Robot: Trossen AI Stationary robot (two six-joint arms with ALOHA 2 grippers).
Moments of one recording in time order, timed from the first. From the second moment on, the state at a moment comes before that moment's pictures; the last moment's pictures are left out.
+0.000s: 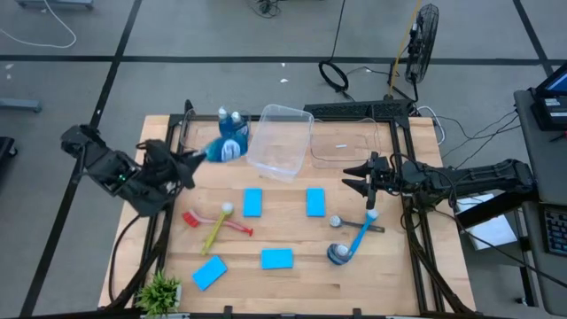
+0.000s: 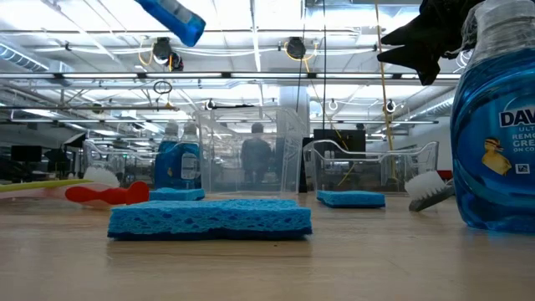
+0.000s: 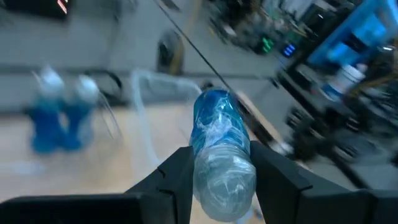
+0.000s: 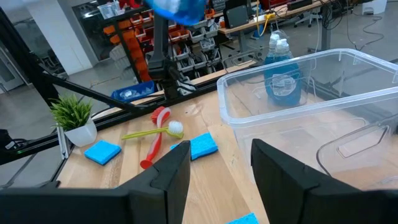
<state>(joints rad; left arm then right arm) -0.62 0.95 1.24 -1.22 -1.19 -1.46 0.07 0.58 0.37 0.10 0.23 0.33</state>
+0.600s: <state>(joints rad) -0.03 0.95 1.24 -1.21 -0.97 -0.99 0.07 0.58 0.37 0.10 0.23 0.33</state>
